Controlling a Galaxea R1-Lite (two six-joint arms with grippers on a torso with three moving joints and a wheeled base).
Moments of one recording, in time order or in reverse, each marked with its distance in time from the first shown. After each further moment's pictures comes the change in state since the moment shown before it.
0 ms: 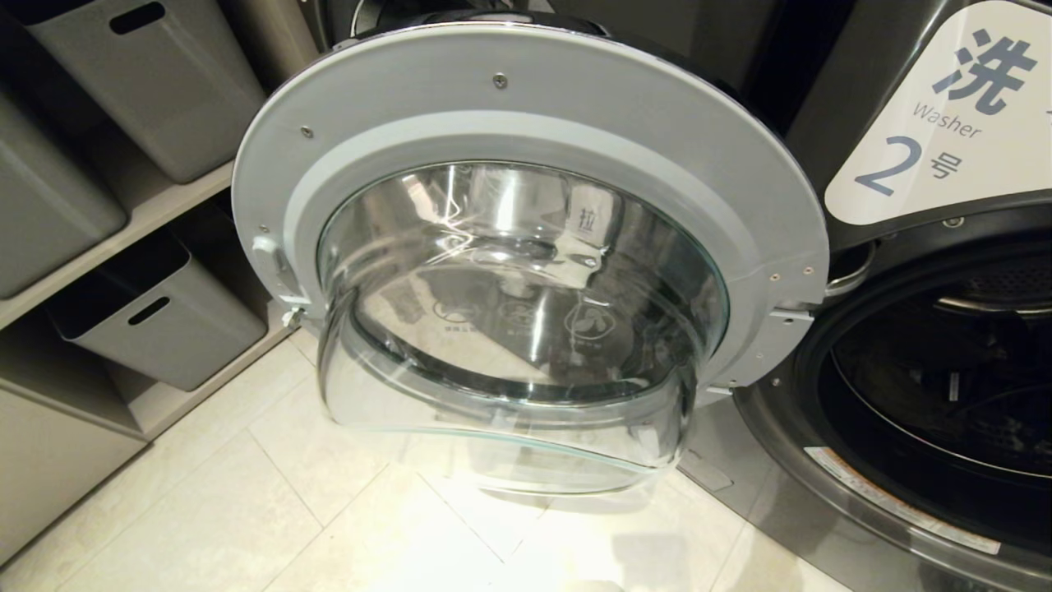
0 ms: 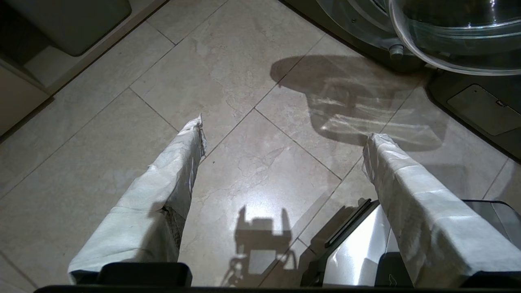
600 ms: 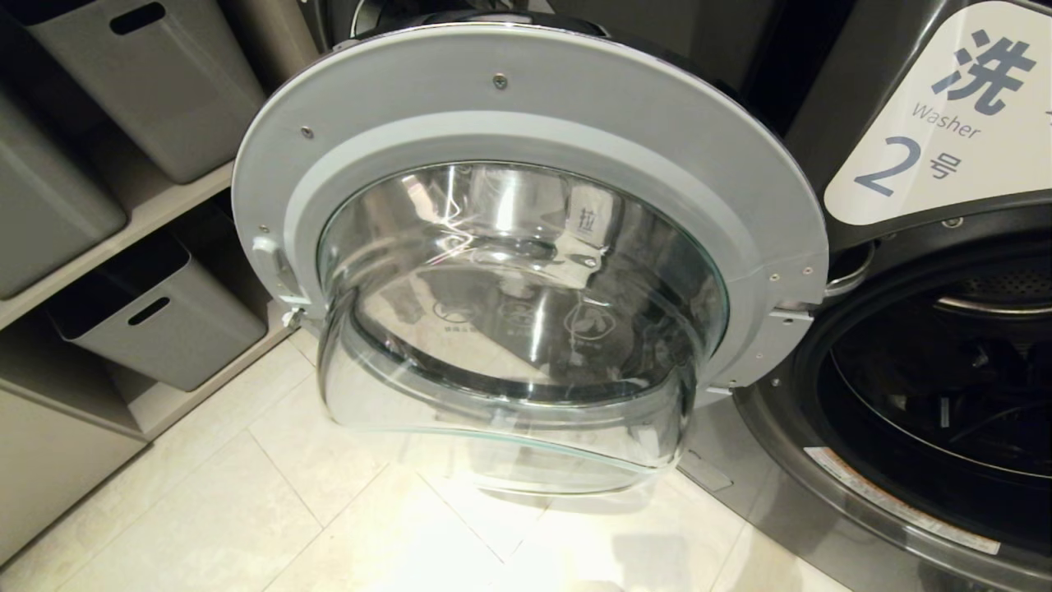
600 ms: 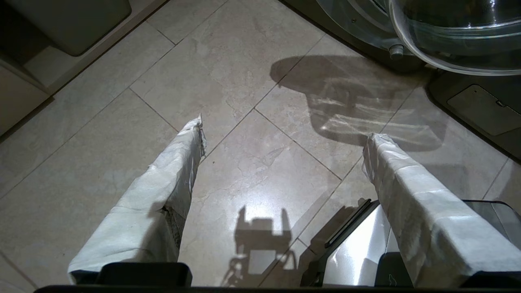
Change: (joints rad) left arm 0.000 0.000 0.000 0.000 0.000 0.000; right arm 0.015 -0.062 0.151 0.043 0.158 -0.054
